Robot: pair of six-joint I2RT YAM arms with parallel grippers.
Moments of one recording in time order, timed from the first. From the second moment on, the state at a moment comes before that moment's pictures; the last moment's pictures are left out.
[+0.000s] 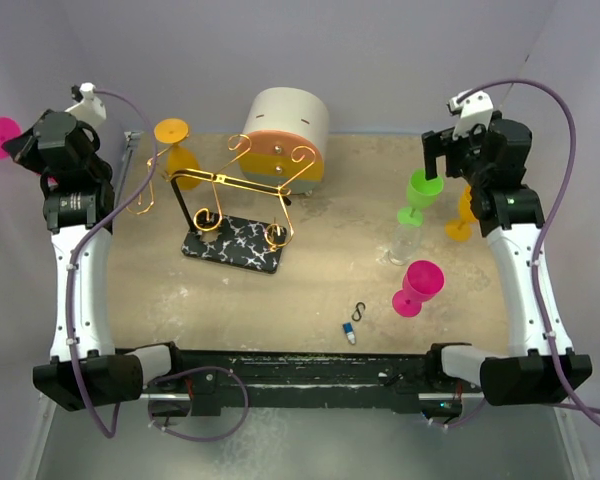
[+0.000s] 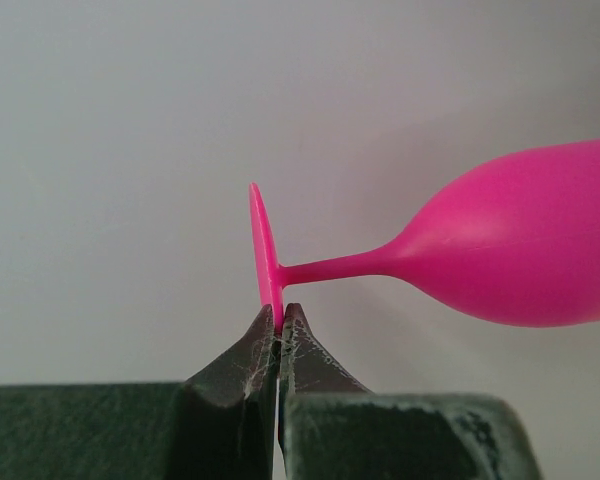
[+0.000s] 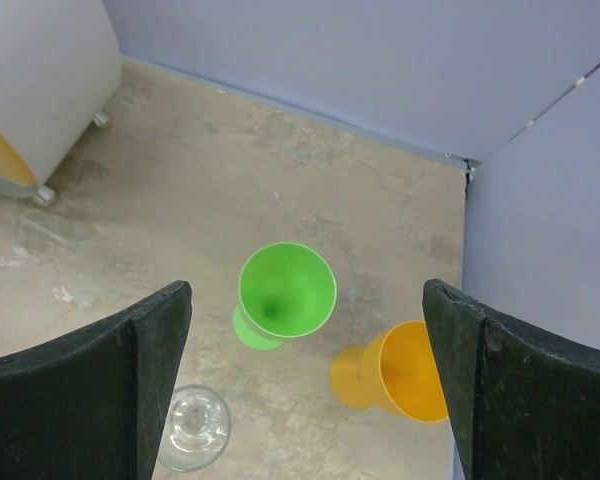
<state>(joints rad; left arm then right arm) 0.18 1.21 1.48 -0.25 -0.77 1.13 0.03 1.22 1.42 -0.49 -0.05 -0.28</state>
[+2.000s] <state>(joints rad) -0.24 1.08 1.32 -0.77 -0.39 1.15 0.02 1.22 1.38 -0.49 -0.29 -0.27</state>
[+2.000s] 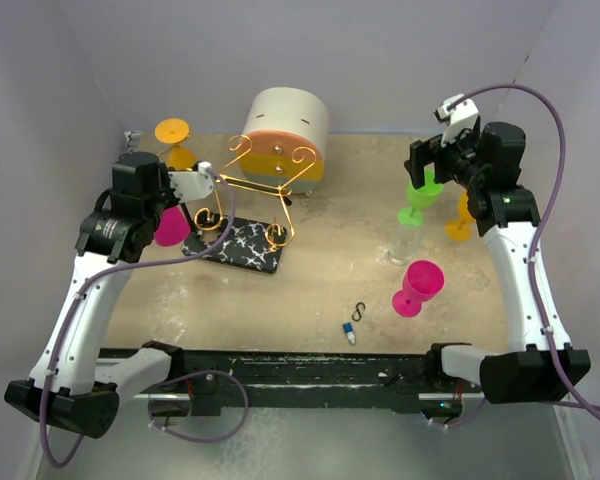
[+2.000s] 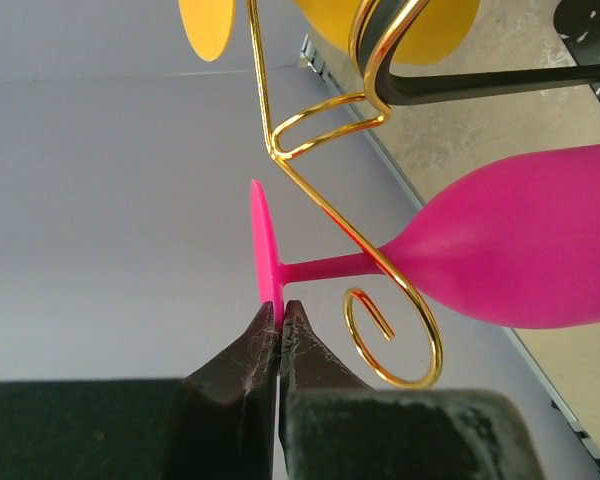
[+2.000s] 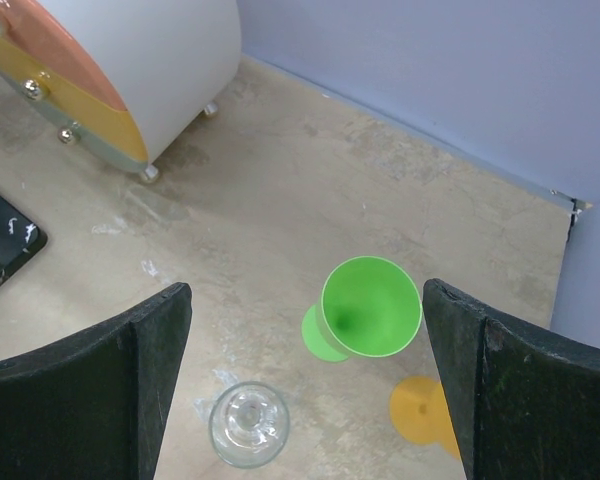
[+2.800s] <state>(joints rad) -0.24 1.00 1.35 -0.93 -0.34 1.14 0.01 1.23 1.38 -0.49 -0.34 -0.27</state>
